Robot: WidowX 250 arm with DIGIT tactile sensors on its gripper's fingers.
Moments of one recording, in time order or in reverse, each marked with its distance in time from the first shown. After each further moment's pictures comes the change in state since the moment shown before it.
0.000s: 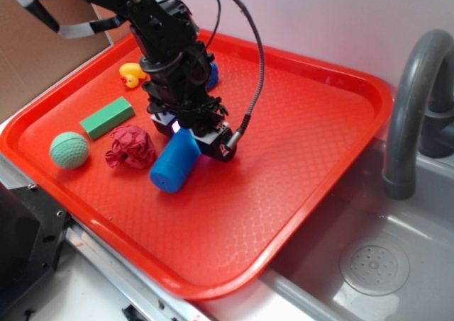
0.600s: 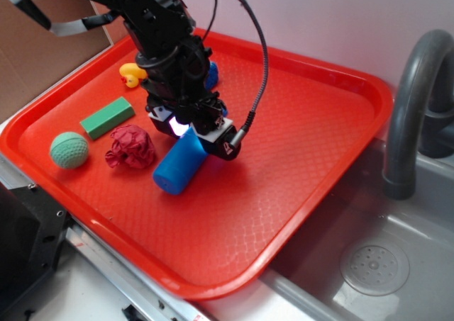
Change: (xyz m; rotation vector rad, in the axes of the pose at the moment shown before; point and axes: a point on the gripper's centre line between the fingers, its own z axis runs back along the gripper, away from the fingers) arm -0.002 -0.001 0.005 -0.015 -0.016 -0.001
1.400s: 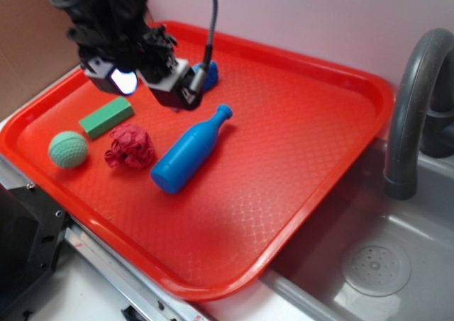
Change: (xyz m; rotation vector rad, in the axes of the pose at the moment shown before) arm -0.021 -0.005 0.078 0.023 -0.127 0.162
